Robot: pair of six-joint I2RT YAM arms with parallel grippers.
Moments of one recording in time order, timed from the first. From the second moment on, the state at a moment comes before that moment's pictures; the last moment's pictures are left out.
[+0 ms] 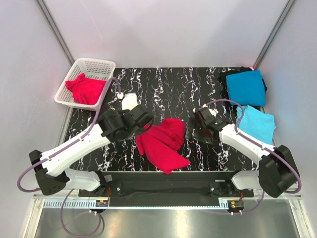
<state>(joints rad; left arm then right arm) -0.99 1.28 1.39 -1.19 -0.57 -0.99 0.56 1.31 0.83 -0.63 0.15 0.78</state>
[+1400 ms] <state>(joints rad) -0.97 1.22 1.23 -1.25 -0.68 -1.13 0.86 1.69 1.14 -0.45 0.00 0.67</state>
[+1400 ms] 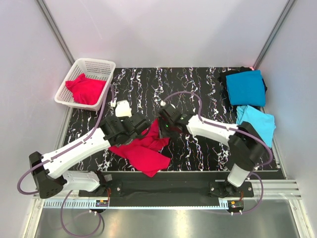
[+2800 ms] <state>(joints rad) -0.66 1.30 0.94 -0.78 -0.11 -0.88 0.81 1.40 1.64 -0.76 0.43 0.41</state>
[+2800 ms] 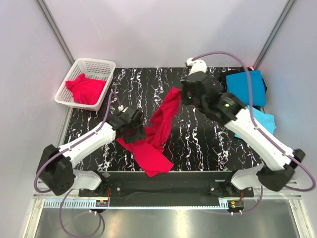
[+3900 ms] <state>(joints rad) -0.87 1.67 1.24 -0.69 0.10 -0.78 0.79 1.26 1.80 -1.03 0.90 0.37</state>
